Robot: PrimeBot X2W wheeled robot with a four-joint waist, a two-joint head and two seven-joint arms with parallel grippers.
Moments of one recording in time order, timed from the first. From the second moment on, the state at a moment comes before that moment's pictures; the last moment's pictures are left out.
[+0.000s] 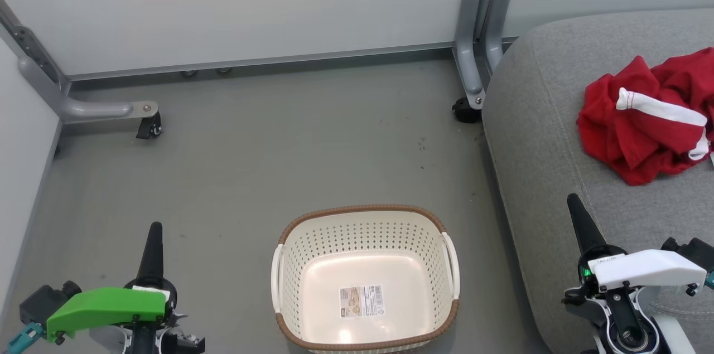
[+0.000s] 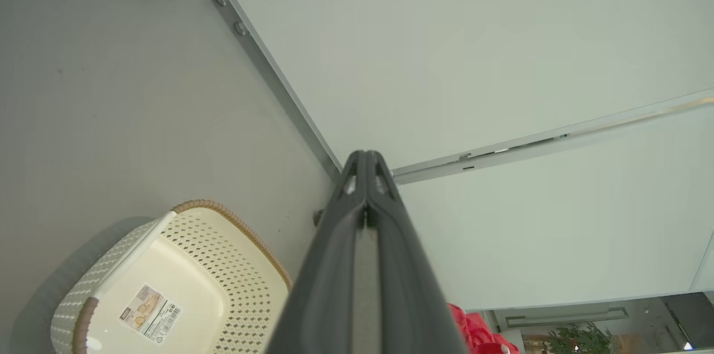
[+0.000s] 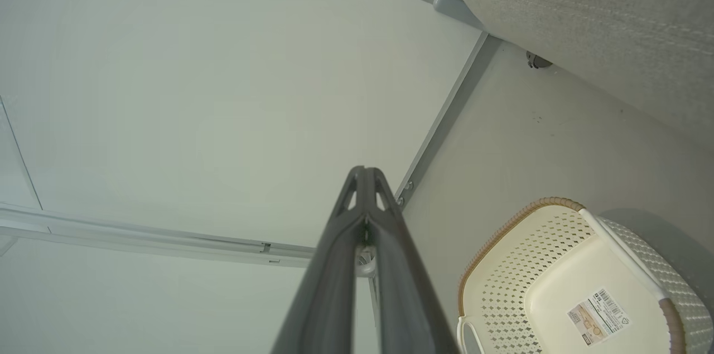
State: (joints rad) left arm -0.07 0.06 0.06 0.24 -1.25 -0.10 0.02; right arm -0.06 -0.08 -0.02 0.19 1.30 0.13 0.00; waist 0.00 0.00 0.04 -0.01
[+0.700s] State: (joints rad) left arm -0.09 0.05 0.09 0.24 -1.43 -0.11 0.07; right arm -0.08 -0.08 -0.04 0.22 1.47 0.13 0.04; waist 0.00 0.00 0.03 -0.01
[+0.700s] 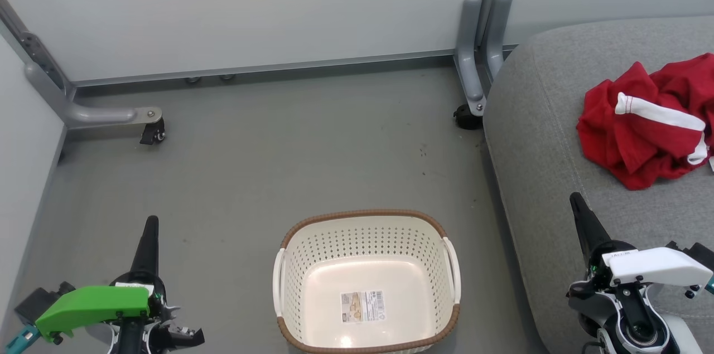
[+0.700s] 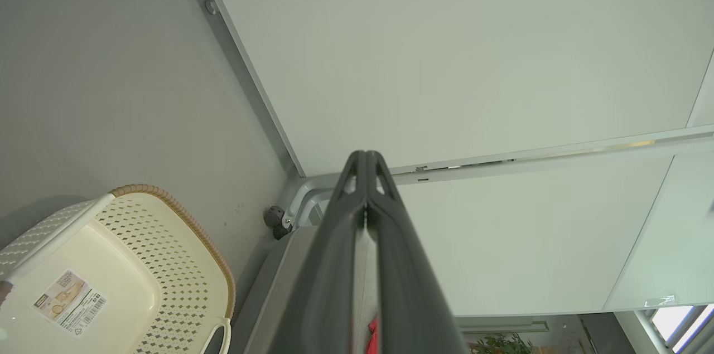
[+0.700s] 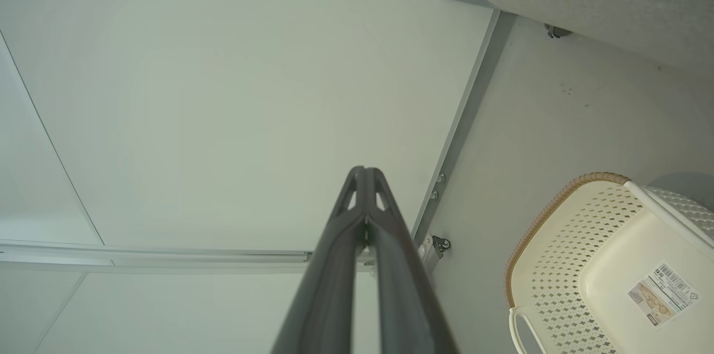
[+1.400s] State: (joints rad) left arm -0.10 0.05 0.11 0.24 -1.58 -0.12 0.11; right arm -0.10 -0.08 -0.07 0.24 1.61 0.13 0.07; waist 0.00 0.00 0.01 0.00
